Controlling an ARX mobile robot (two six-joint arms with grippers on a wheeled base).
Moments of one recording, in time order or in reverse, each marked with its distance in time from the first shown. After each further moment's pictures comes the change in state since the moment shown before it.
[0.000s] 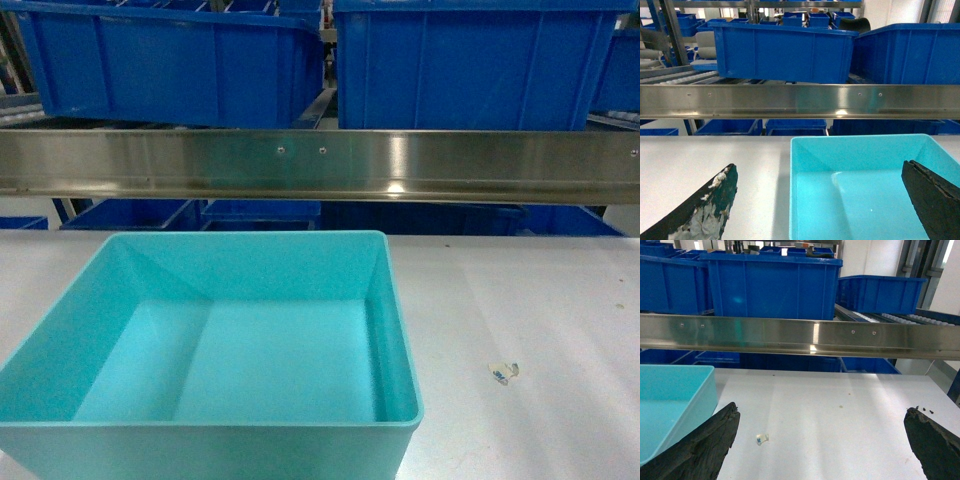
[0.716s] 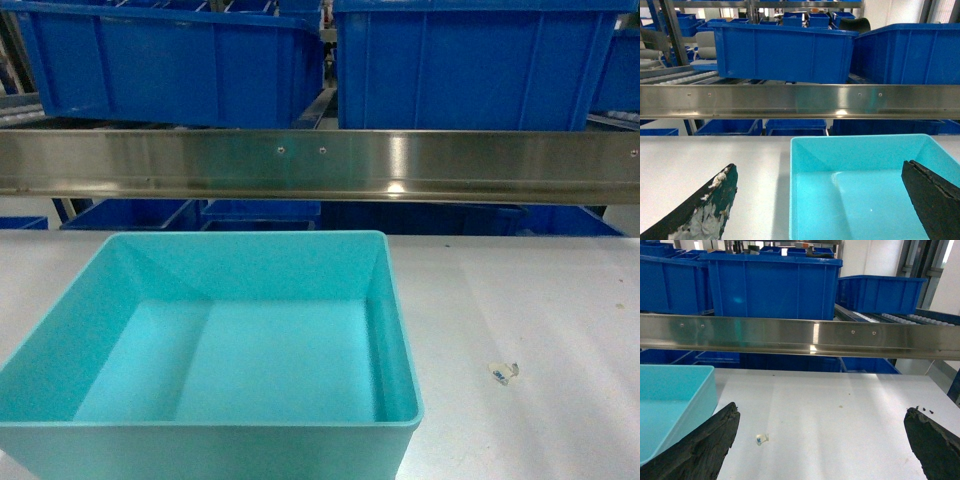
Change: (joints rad) left arm 0.000 0.000 0.000 0.000 0.000 0.000; right arm 0.000 0.000 0.000 0.000 0.000 0.000
